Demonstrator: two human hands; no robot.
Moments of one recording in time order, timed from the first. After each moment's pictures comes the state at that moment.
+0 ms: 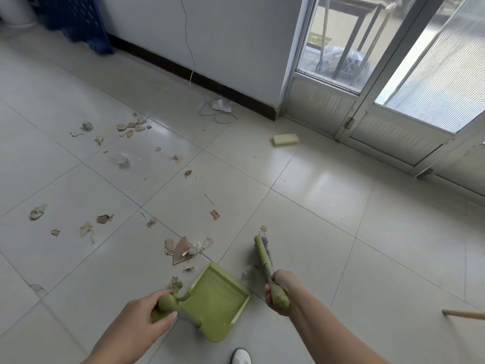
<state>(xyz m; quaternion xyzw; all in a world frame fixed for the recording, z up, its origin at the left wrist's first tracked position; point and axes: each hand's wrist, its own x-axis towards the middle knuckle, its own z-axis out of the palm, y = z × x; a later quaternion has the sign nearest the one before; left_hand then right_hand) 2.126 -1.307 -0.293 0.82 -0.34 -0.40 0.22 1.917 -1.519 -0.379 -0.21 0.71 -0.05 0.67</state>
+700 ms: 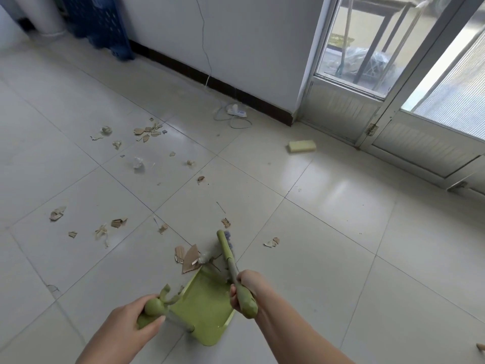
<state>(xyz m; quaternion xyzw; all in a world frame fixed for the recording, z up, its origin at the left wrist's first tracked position) 2.154 -1.336 -0.280 0.85 -0.28 -0.38 0.23 2.013 -1.531 -0.373 -0.22 0.62 0.00 0.75</state>
